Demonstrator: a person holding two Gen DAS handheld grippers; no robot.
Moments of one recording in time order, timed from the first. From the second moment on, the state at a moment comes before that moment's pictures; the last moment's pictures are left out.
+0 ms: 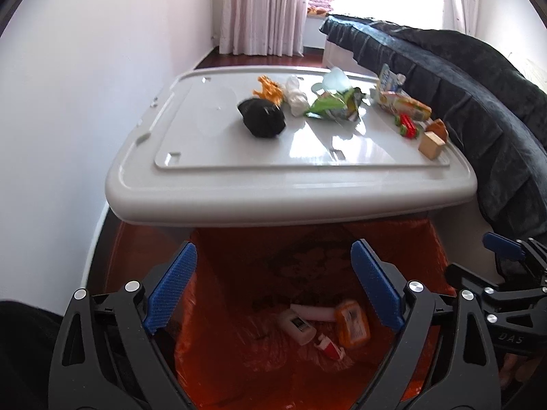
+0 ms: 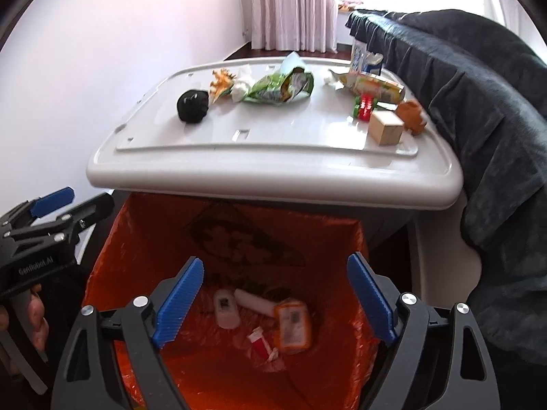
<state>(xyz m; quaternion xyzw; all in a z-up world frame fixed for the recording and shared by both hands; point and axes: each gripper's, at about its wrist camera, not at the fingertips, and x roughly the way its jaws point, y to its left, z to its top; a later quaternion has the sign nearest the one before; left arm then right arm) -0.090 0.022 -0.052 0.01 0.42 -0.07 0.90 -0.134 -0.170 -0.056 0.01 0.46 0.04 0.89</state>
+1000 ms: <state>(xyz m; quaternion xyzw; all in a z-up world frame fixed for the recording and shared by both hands) 0.143 -0.004 -0.104 -0.01 0.43 0.01 0.90 -0.035 -0.177 -0.012 0.01 0.37 0.01 0.93</state>
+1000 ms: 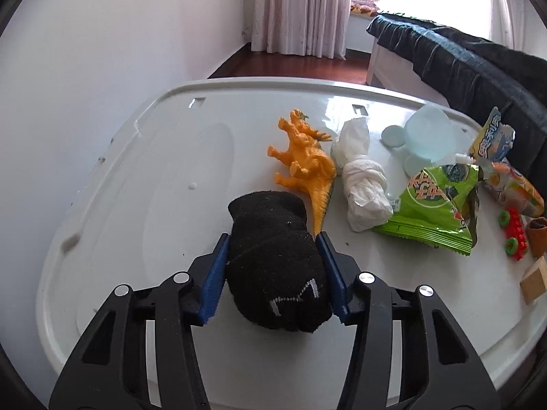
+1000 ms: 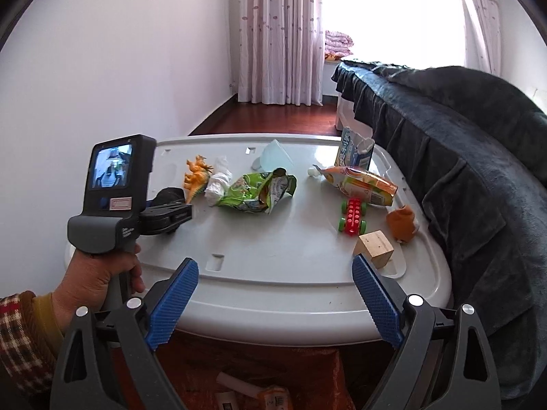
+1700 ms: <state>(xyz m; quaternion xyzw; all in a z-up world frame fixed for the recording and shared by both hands) 0.075 0.026 -0.065 -0.02 0.38 -0.04 0.92 0.144 -0.157 -0.064 0.09 0.40 -0.04 0.91</state>
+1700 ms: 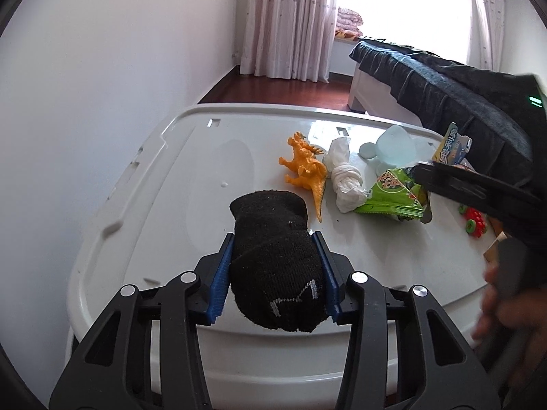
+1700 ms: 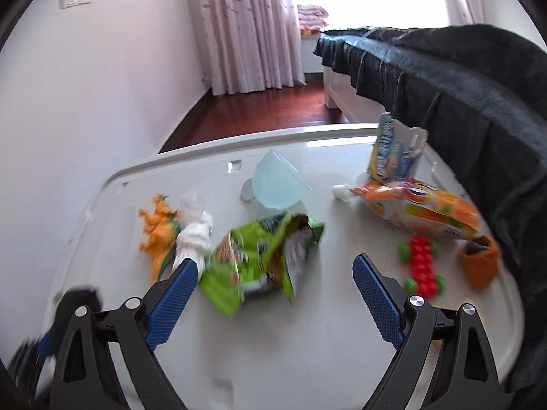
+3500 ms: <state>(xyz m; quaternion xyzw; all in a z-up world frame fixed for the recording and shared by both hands) -0.080 0.008 -0.065 0.02 0.42 -0.14 0.89 -0.108 -0.155 -0.072 0.01 0.48 0.05 0.87</state>
